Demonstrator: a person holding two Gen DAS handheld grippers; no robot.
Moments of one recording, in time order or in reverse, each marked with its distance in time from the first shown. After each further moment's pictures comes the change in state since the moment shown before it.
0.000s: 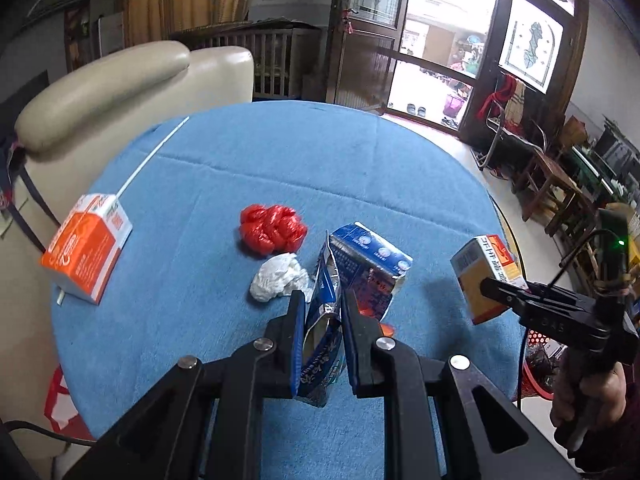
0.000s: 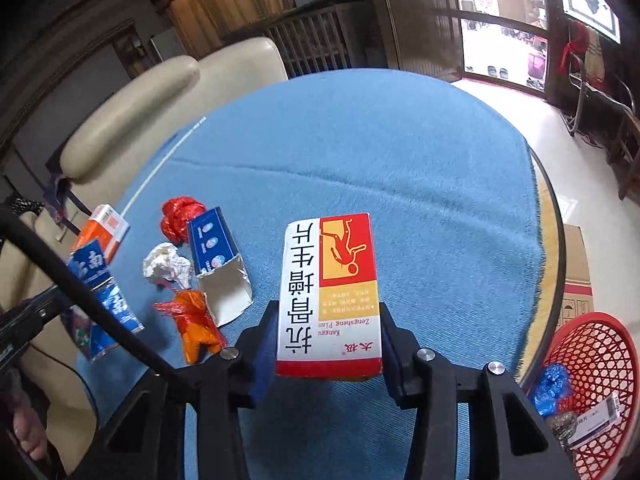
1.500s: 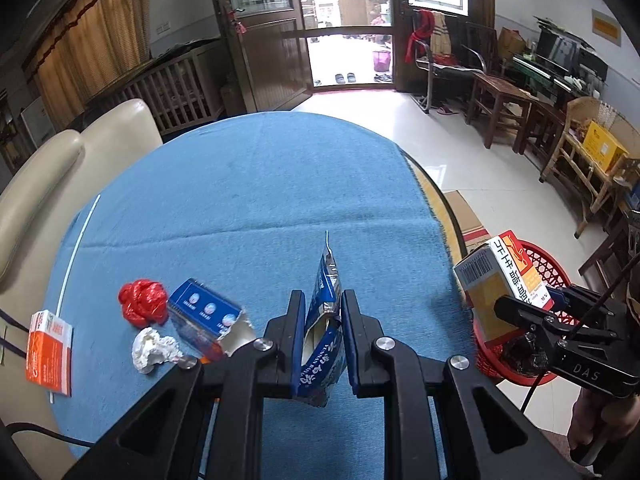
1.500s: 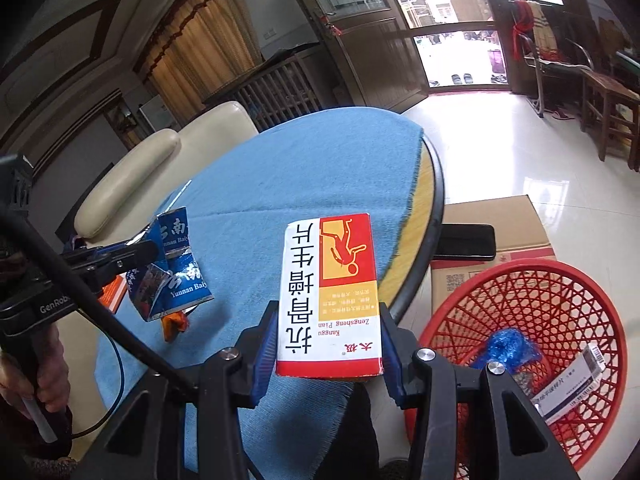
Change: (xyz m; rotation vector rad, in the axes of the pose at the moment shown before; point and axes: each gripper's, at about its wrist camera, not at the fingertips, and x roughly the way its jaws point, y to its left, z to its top) left arm 0.033 -0.173 0.019 0.354 0.045 -0.038; right arm -0.080 -0.106 -0.059 0.174 -0.161 0.012
